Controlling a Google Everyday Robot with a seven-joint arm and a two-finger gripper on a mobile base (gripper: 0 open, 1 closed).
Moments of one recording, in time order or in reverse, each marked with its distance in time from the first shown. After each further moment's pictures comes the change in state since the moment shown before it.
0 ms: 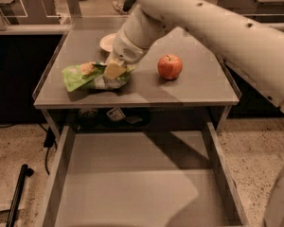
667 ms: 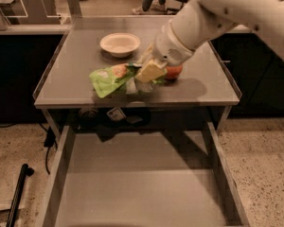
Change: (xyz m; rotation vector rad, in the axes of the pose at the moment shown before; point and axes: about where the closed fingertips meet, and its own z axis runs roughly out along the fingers) arm 0.058 0.033 -0.086 -0.006 -0.041 0.016
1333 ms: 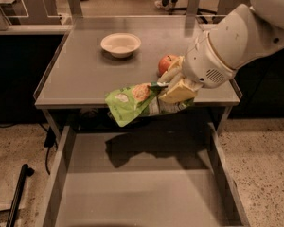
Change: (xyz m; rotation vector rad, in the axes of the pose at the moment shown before) arm 0.036 0.082 -0.067 0.027 0.047 -0.034
